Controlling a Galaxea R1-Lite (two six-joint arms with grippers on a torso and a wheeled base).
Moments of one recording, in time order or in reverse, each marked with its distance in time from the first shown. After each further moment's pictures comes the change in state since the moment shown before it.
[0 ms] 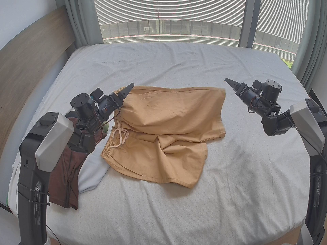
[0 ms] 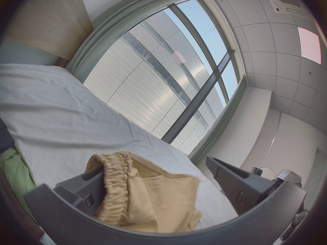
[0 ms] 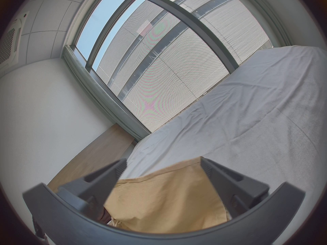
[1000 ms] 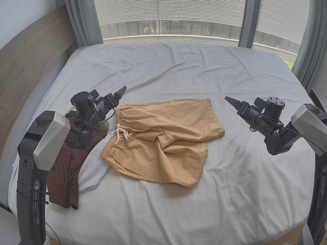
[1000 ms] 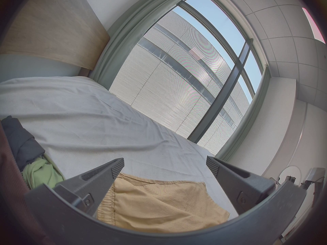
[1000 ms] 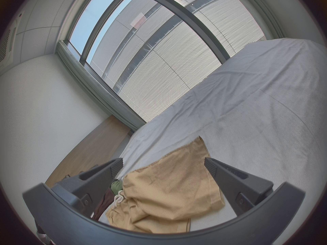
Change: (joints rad) left arm 0.029 0.001 -0.049 0.203 0.182 0.105; right arm 0.015 -0.080 0.385 -0.206 -0.009 -0.015
